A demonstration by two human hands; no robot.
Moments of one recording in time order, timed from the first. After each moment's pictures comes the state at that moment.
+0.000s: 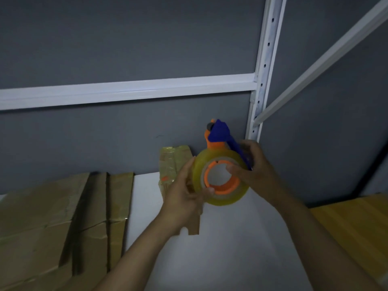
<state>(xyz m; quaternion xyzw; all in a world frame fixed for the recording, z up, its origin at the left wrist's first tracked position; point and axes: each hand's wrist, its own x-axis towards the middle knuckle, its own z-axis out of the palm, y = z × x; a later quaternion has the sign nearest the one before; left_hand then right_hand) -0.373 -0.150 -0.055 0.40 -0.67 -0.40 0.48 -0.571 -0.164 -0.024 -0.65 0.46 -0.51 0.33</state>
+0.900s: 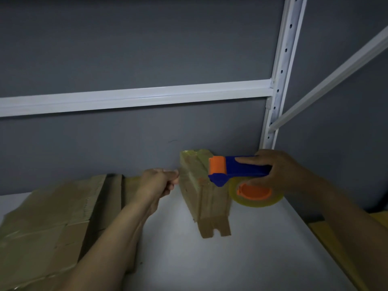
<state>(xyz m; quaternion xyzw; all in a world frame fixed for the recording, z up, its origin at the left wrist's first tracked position) -0.303 -0.178 -0.016 0.60 -0.42 -0.45 0.50 -0.606 -0.207 -0.011 -0.86 0.41 -0.29 0.12</state>
